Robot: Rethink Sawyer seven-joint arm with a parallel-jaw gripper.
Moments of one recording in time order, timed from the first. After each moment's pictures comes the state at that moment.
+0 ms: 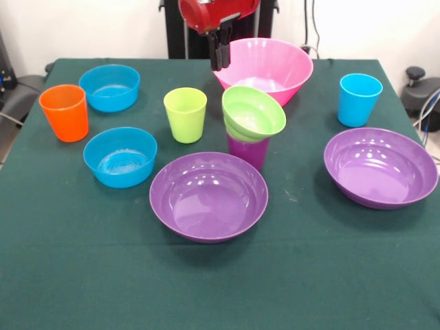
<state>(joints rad) -0.87 -0.79 0.92 1.85 -0.71 0.88 1.47</state>
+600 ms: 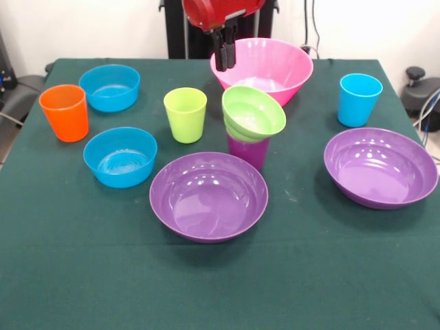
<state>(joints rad) -0.87 -0.79 0.95 1.83 -0.71 0.88 1.47</state>
